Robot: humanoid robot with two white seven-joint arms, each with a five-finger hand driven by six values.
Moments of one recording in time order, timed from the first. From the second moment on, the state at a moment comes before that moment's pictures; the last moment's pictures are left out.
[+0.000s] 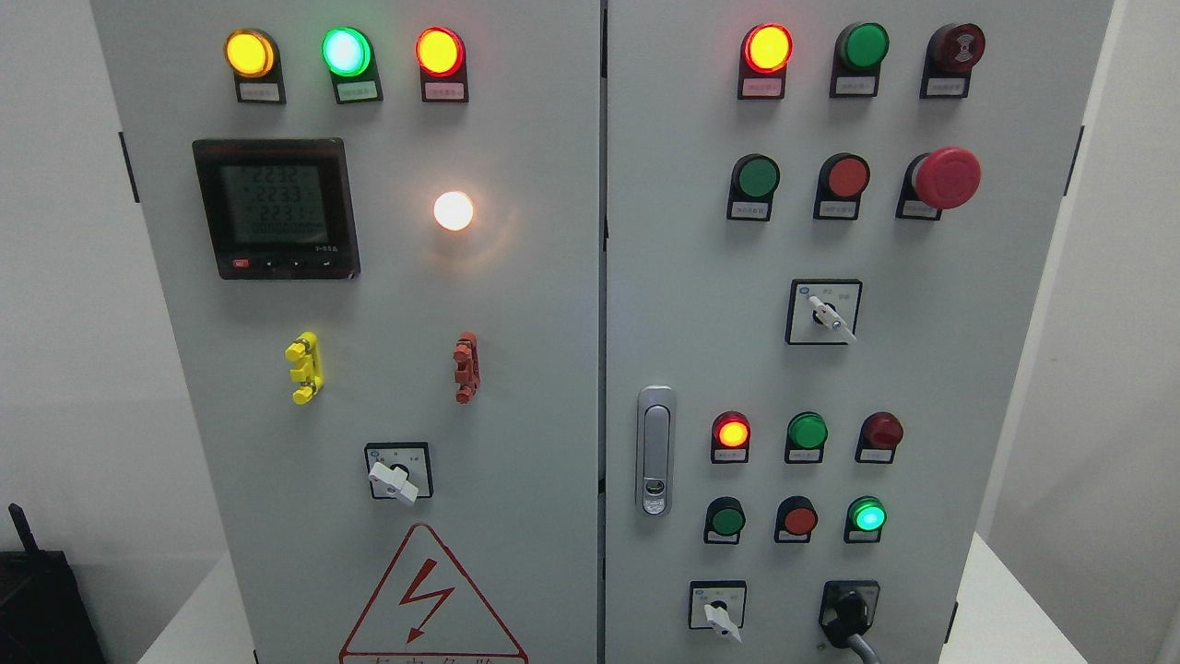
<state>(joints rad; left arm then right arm) -0.05 -0.08 0.07 0.11 -0.08 -0.10 -0.12 0.08 0.00 0.00 -1.84 -0.23 -0.03 0.10</state>
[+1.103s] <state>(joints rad) -0.05 -0.08 0.07 0.11 -0.08 -0.10 -0.12 0.08 0.00 -0.01 -1.81 -0.23 -0.03 0.10</state>
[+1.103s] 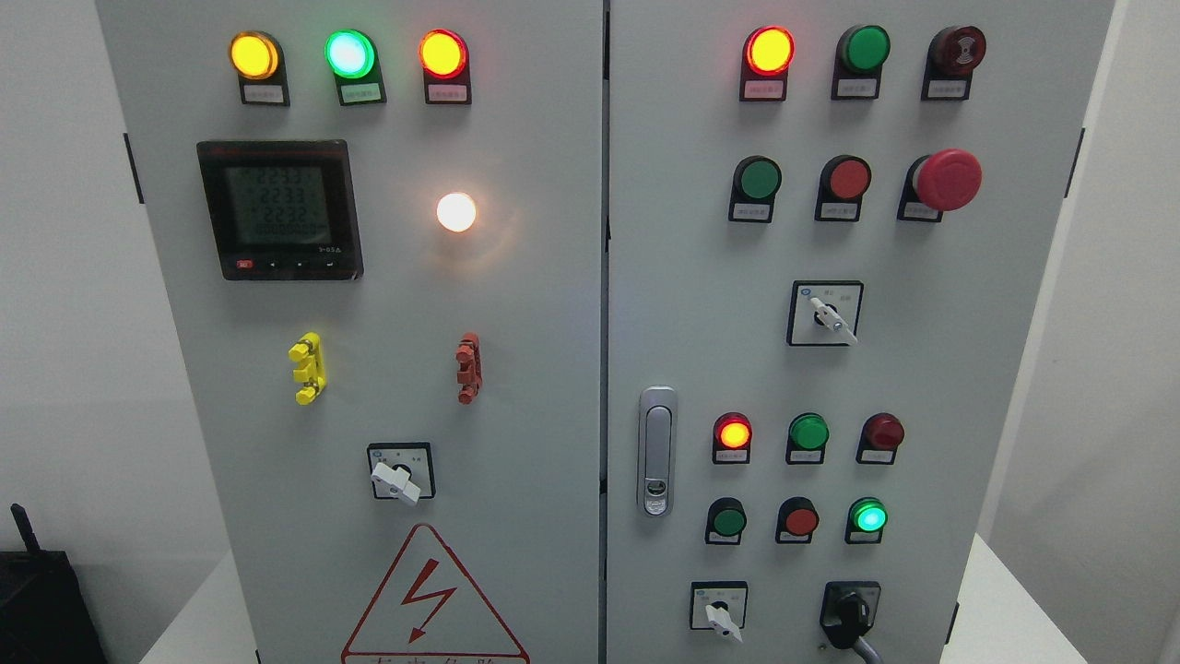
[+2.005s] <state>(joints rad) -0.05 -0.08 0.07 0.11 -0.08 -0.10 -0.12 0.08 0.00 -0.04 -1.81 -0.24 -0.03 0.09</state>
